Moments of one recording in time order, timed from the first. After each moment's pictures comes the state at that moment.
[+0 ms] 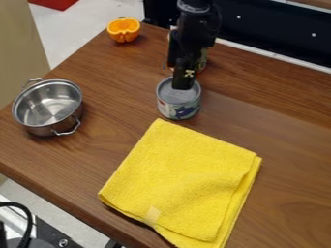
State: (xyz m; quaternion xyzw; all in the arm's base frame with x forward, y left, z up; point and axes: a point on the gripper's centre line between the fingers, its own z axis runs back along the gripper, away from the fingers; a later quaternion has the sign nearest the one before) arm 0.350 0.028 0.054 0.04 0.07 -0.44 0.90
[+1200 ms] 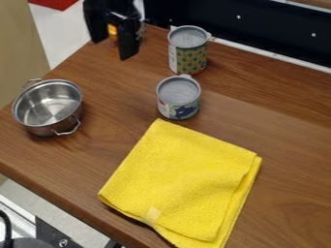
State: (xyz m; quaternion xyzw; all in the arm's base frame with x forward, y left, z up) arm 0.293 0.124 0.113 0.06 -0.04 -0.05 1.00
